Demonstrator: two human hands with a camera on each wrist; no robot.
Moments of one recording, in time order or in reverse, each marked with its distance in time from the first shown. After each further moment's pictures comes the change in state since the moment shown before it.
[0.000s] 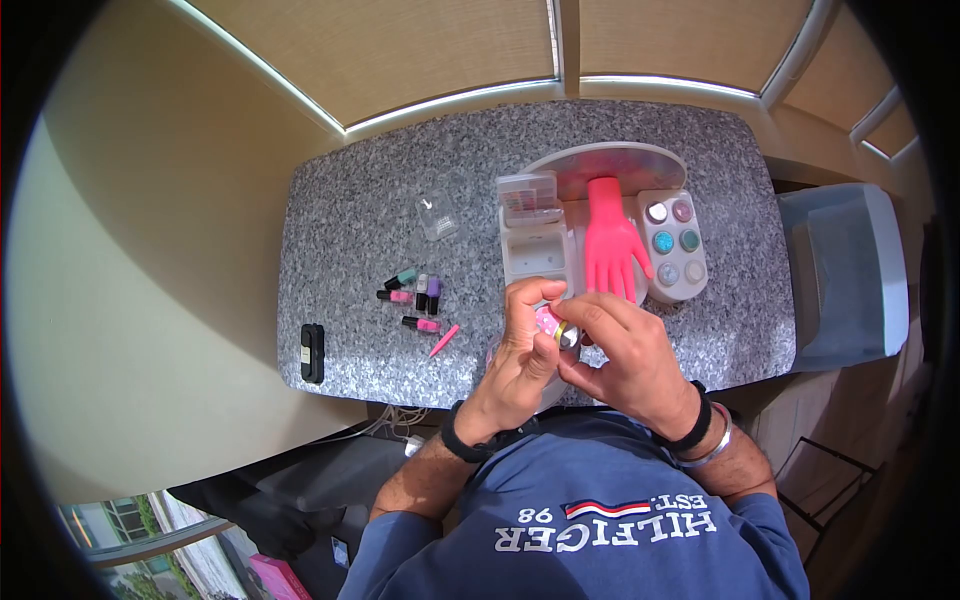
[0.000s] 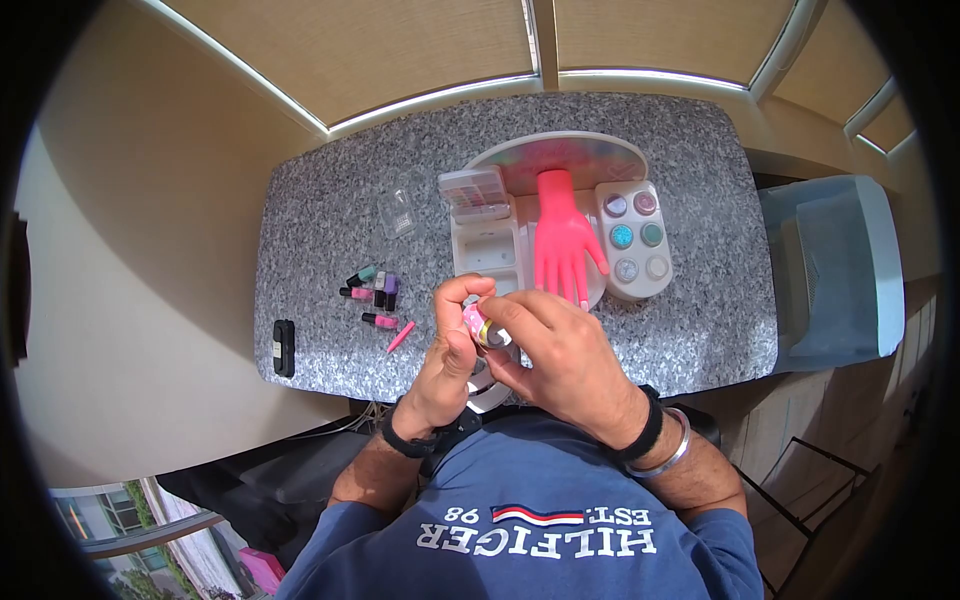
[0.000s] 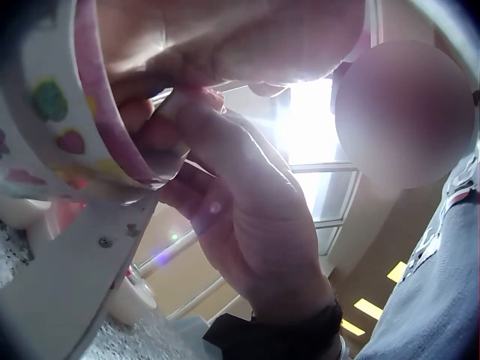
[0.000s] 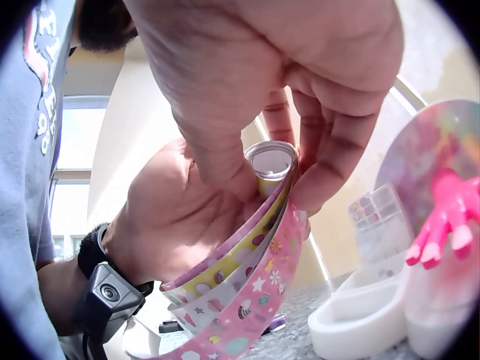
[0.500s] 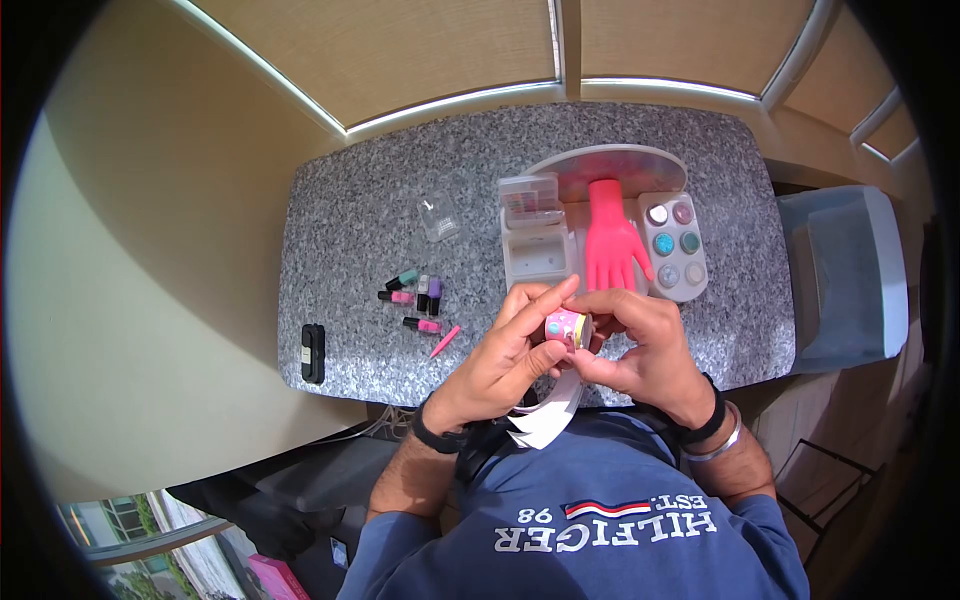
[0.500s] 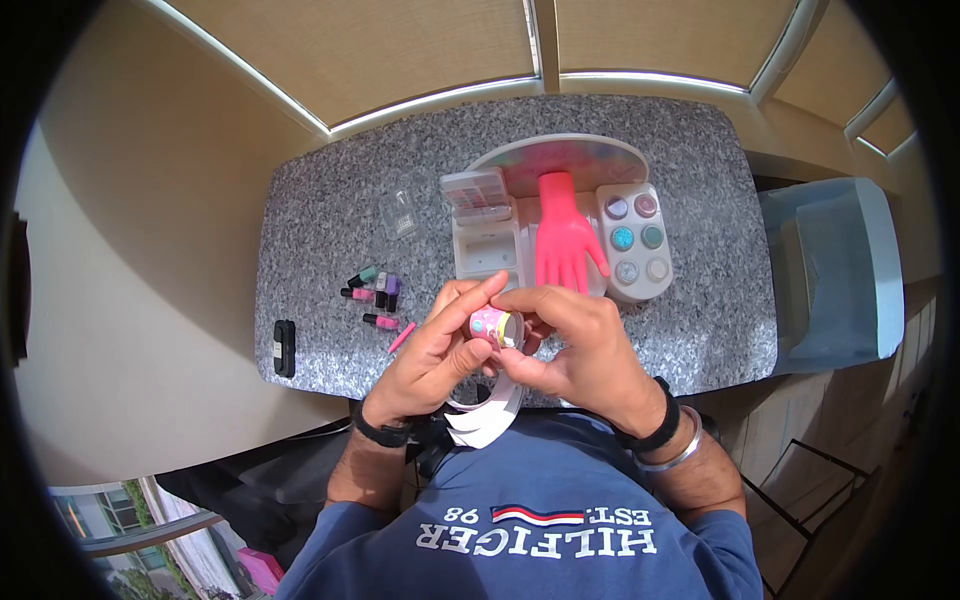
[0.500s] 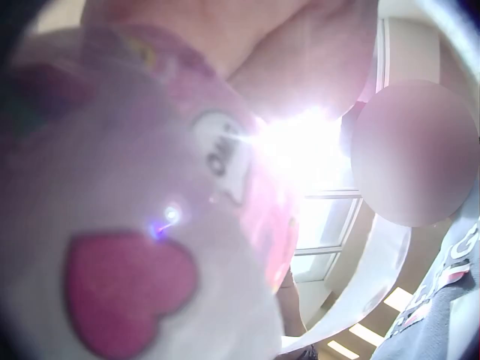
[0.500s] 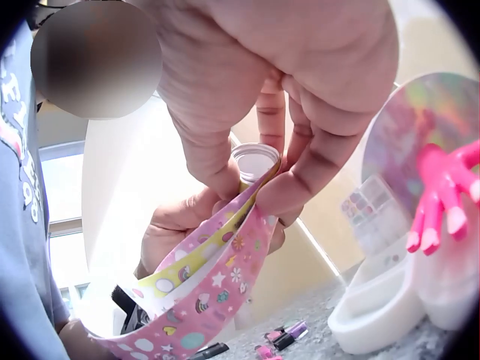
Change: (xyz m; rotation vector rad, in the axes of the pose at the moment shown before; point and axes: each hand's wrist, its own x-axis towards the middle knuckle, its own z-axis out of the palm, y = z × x) left_hand 0.009 0.032 -0.028 -0.048 -0.217 -0.066; right_hand 0.000 0.013 -0.013 0.256 0.007 0.089
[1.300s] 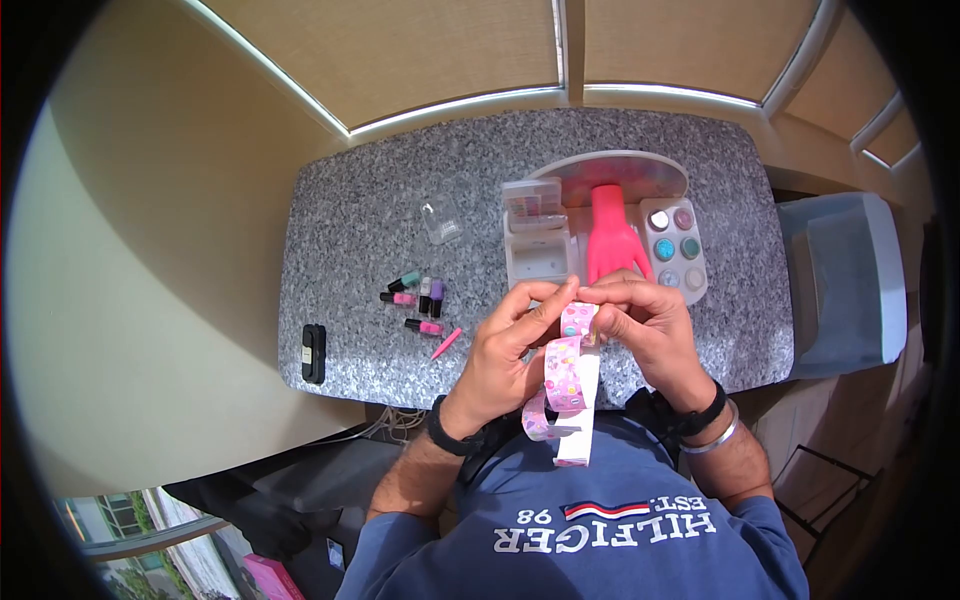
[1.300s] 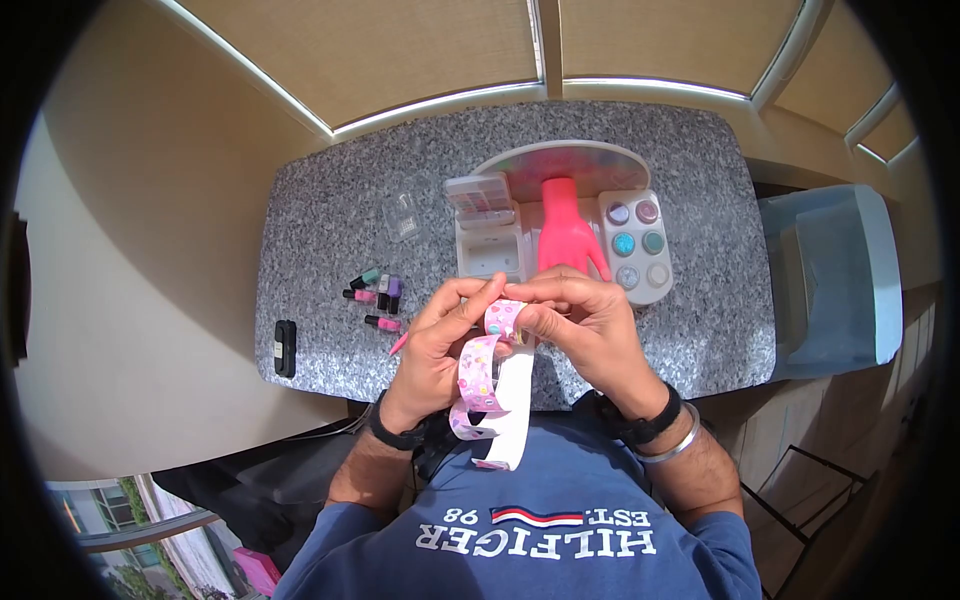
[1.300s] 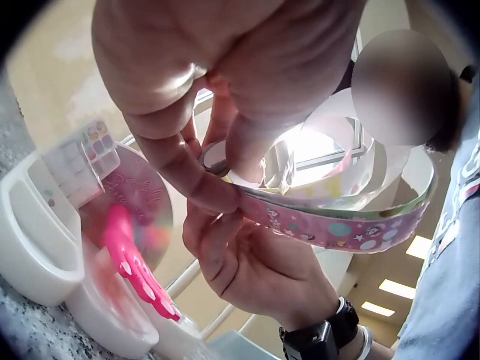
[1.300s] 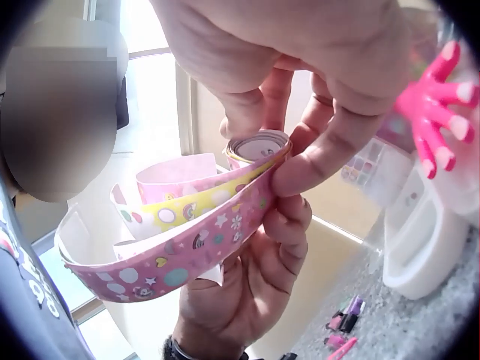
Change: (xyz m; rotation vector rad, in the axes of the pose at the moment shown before) left_hand 0.007 -0.011 0.007 0.280 0.188 0.217; right_hand -0.002 0.032 -0.002 0.623 0.011 0.270
